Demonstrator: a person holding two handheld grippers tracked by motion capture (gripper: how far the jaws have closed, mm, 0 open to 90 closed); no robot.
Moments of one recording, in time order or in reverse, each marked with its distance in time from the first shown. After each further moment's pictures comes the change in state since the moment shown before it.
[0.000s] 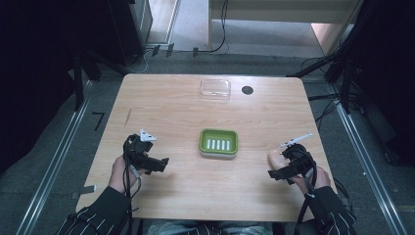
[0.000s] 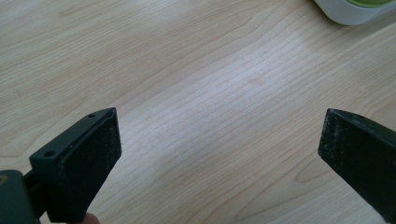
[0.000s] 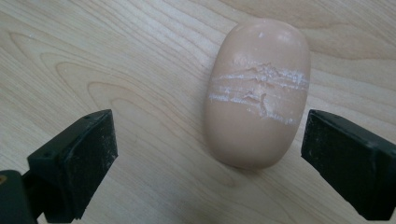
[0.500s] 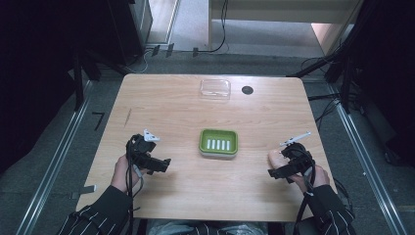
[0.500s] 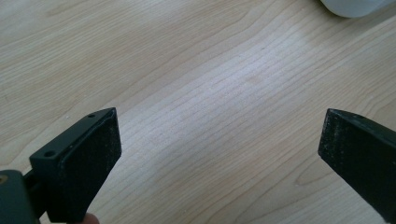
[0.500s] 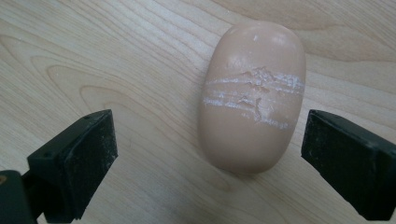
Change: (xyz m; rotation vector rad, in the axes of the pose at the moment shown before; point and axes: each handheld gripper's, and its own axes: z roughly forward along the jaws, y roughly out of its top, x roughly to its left) left arm -0.003 0.001 0.007 0.017 -0.007 0.025; right arm -0.001 0.004 0.003 0.012 -0.015 0.008
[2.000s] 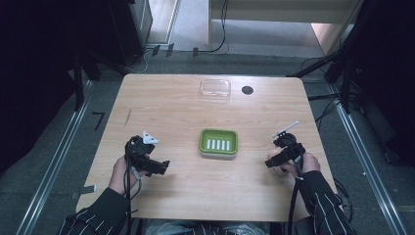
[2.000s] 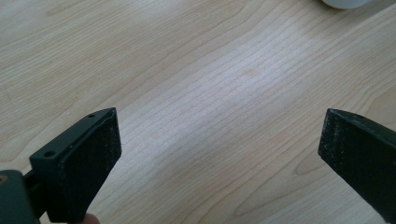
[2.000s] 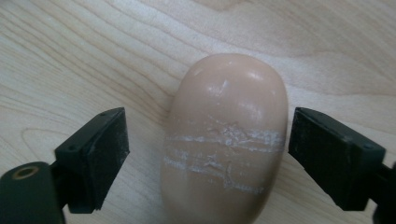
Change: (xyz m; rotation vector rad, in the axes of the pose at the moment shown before) left arm -0.001 -0.004 -0.004 0.001 0.000 0.023; right arm -0.014 0.035 0.030 0.107 -0.045 0.006
